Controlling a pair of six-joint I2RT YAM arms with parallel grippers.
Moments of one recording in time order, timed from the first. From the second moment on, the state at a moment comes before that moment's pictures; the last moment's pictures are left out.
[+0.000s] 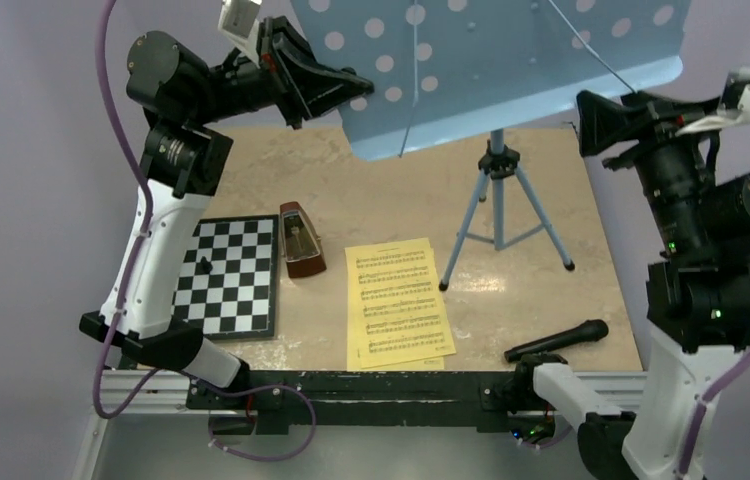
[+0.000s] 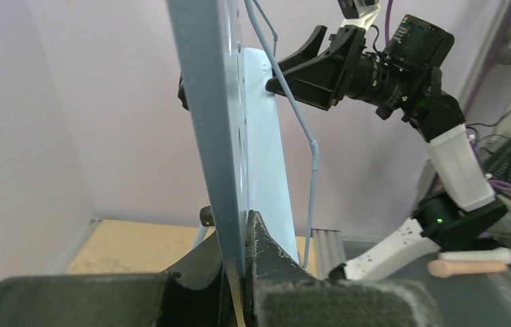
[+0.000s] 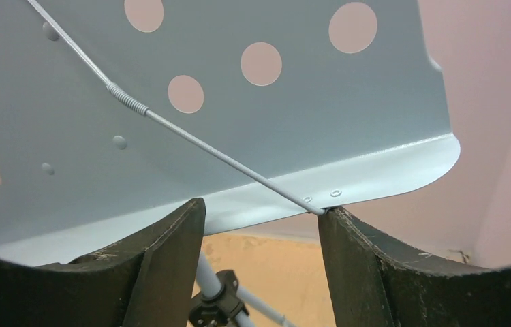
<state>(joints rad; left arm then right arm) -0.41 1.54 2.15 -0.07 0.98 -0.48 0.03 1.02 1.87 -0.49 -0.23 0.24</state>
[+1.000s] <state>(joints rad) -0.42 1.85 2.02 -0.09 0.72 -0.62 0.09 1.00 1.56 -0.31 -0.24 0.20</state>
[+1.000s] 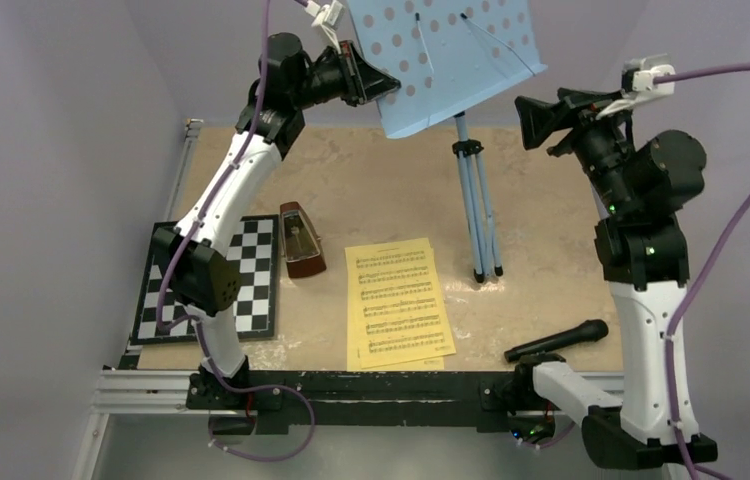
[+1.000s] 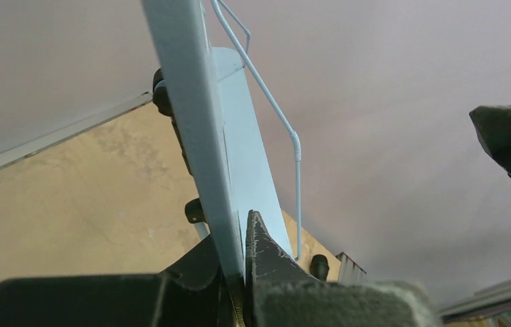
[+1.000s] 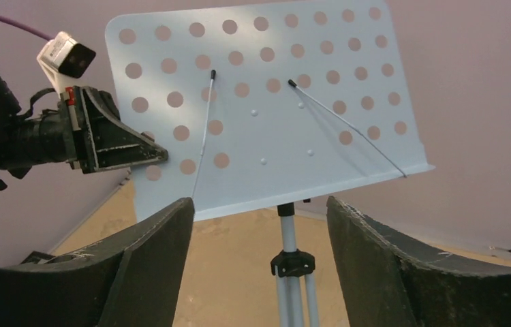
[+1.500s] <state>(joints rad) -0.37 1.94 2.08 -0.08 0.78 -0.64 0.07 1.05 1.18 -0.46 -0.32 -0.15</state>
